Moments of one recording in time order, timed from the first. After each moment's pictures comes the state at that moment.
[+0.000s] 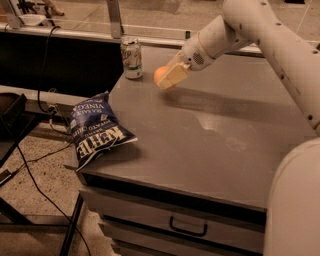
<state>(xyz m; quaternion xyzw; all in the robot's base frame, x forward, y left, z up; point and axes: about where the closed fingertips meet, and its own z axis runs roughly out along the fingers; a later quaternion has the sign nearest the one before) 0.701 -0.032 0.880 -0.56 0.73 0.21 0.33</state>
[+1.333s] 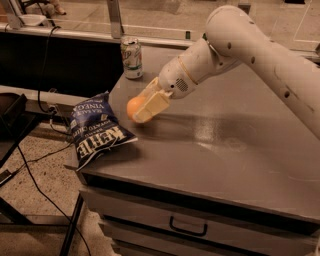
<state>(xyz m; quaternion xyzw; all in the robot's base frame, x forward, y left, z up) 0.572 0.039 0.867 -0.62 0.66 0.33 0.27</state>
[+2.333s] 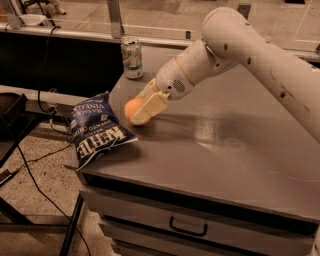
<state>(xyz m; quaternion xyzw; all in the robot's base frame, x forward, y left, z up) 0.570 0.045 0.864 -0.62 0.66 0.33 0.27</state>
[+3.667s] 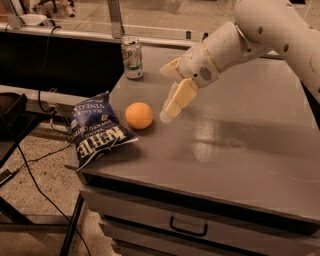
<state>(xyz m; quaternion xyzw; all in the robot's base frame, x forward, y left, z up) 0.570 -0.008 0.904 -0.63 0.65 0.29 0.30</state>
